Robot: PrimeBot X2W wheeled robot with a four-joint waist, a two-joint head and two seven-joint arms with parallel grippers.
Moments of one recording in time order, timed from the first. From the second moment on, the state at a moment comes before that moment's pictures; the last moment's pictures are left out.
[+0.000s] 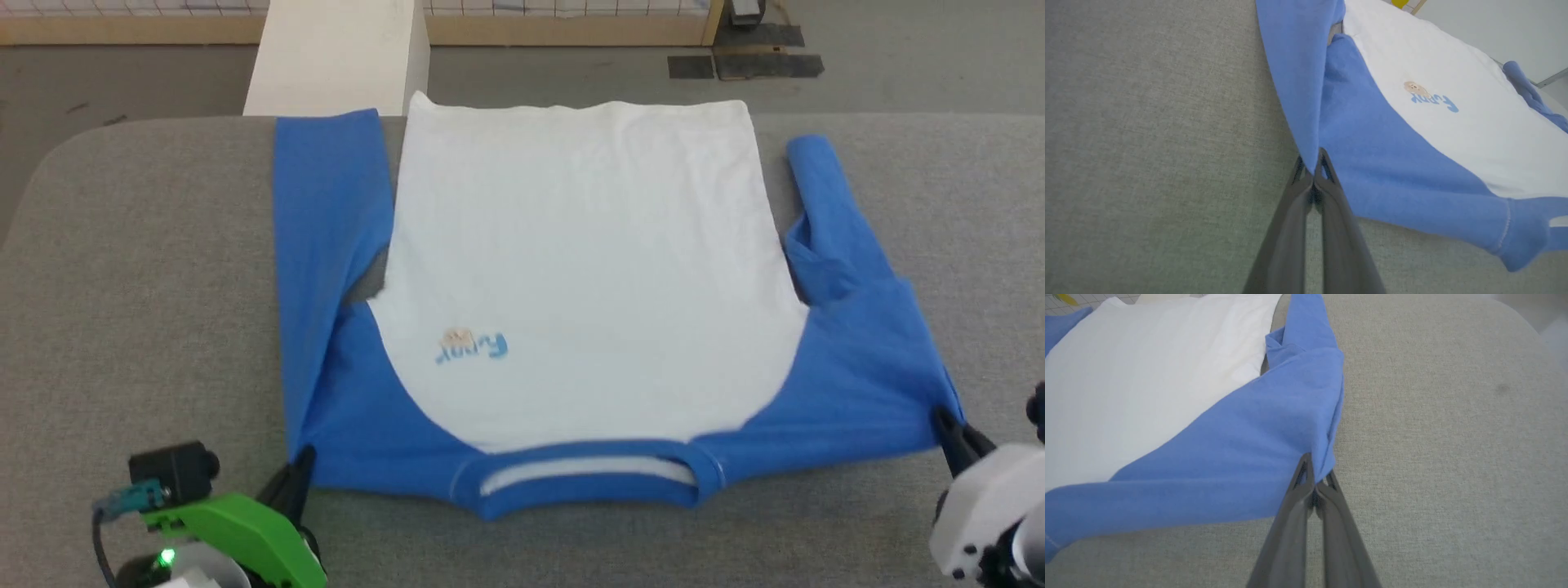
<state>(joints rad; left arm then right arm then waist) 0.08 0.35 -0.18 -0.10 -0.73 0.14 0.23 0.07 -0.09 -0.25 -0.28 0.19 0.13 0.62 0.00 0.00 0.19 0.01</state>
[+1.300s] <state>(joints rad) 0.10 0.41 -0.24 -0.06 -0.47 0.20 -0.02 0.19 -0.05 -0.19 -0.14 0.11 0.13 -0.02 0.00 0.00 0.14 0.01</state>
